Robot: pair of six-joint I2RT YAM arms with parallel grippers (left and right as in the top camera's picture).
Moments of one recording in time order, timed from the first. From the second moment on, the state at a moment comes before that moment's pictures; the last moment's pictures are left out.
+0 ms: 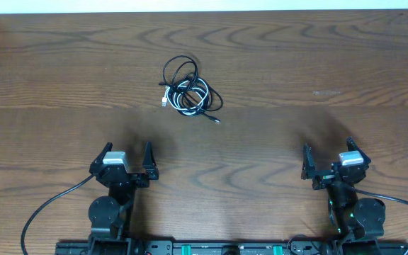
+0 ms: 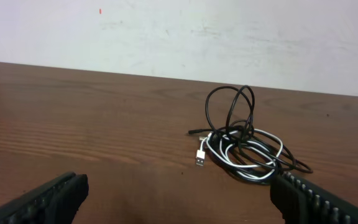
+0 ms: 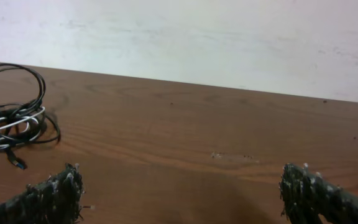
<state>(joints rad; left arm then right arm) -0.07 0.01 0.02 -0.11 -0.02 -0.12 0.10 0.01 0.01 -0.07 -0.05 -0.04</state>
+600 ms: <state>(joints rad) -0.07 0.08 0.45 -0.22 -0.08 -0.08 0.10 0.01 0.01 -0.07 -0.05 -0.04</state>
